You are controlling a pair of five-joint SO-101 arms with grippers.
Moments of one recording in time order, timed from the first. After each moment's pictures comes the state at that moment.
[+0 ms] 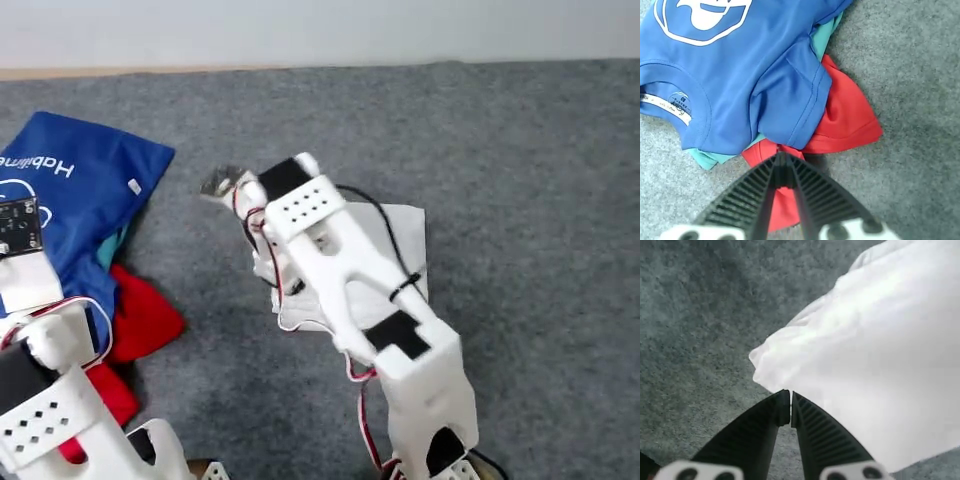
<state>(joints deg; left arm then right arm) -37.0 -53.9 32.5 96.6 -9.5 -38.8 30.6 -26.9 100.6 19.8</state>
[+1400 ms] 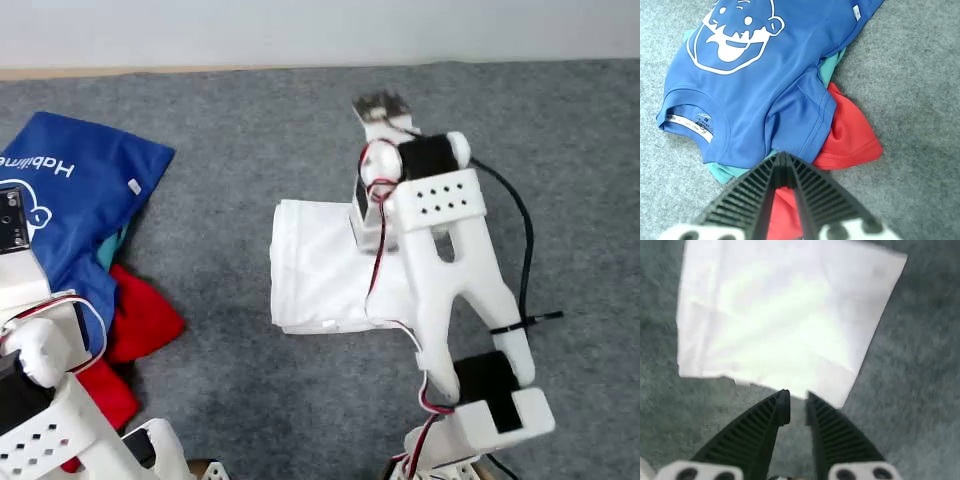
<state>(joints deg) -37.0 -54.3 23.3 99.0 -9.5 -17.8 1.6 -8.7 100.6 -1.9</state>
